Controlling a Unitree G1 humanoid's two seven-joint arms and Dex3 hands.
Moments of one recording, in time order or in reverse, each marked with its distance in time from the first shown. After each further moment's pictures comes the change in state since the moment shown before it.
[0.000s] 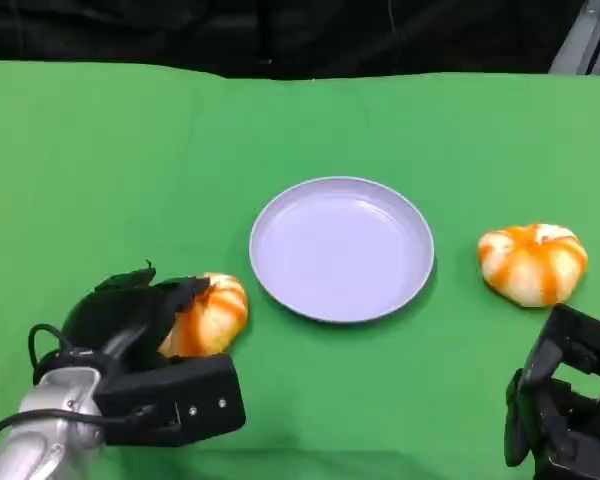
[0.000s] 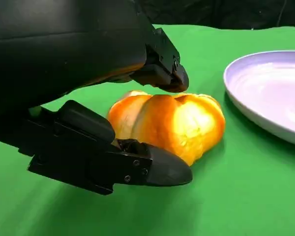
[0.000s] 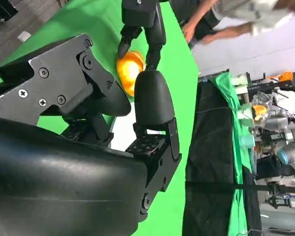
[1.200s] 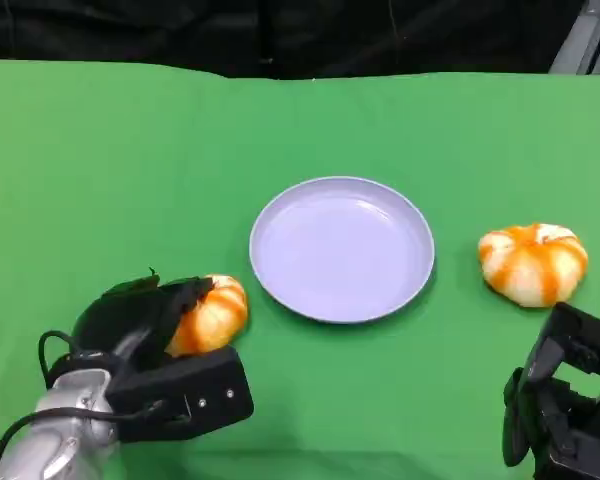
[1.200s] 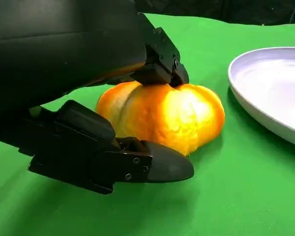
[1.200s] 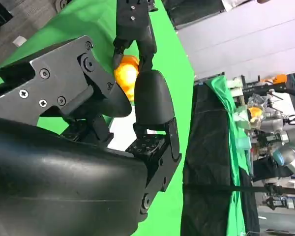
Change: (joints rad) left arm -0.053 -0.038 -0.029 0.142 -0.060 -0.007 0.078; right arm 0.005 0.002 -0.001 -0.010 0.026 0.000 0.003
